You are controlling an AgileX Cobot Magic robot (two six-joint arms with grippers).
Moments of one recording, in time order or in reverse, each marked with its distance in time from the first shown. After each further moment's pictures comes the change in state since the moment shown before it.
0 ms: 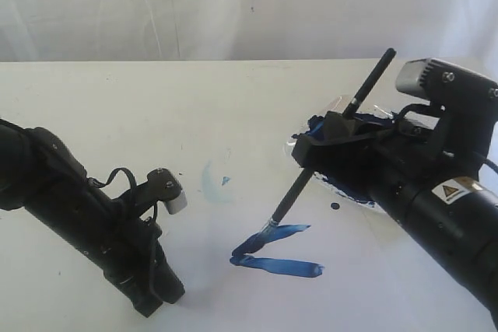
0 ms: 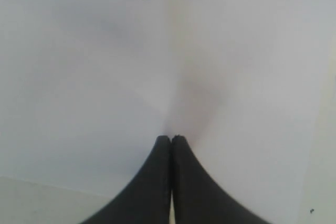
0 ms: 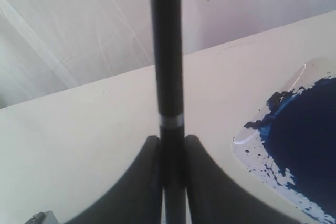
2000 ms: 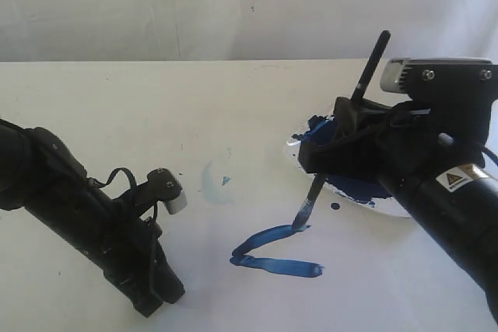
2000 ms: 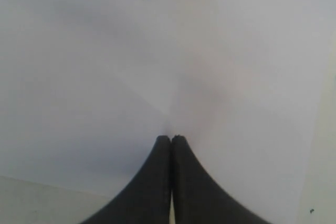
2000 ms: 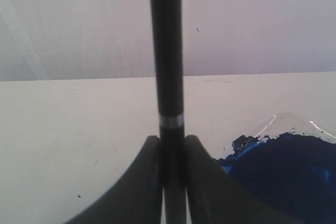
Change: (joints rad) left arm 0.000 0.000 0.000 0.000 0.000 0.000; right arm -0.067 0.024 0.000 -0.103 -0.032 -0.178
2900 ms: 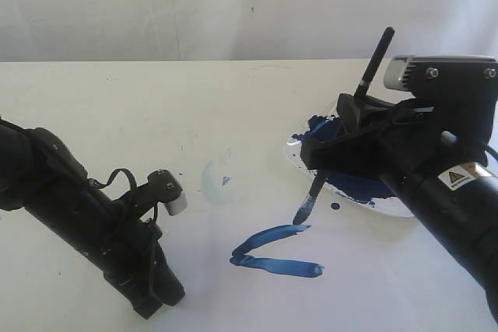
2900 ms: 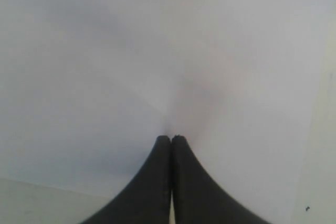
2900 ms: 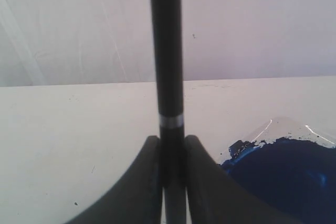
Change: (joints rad) left arm 0.000 0.001 0.000 0.000 0.011 0.000; right arm 0.000 0.000 0.000 0.004 -0.023 0.000
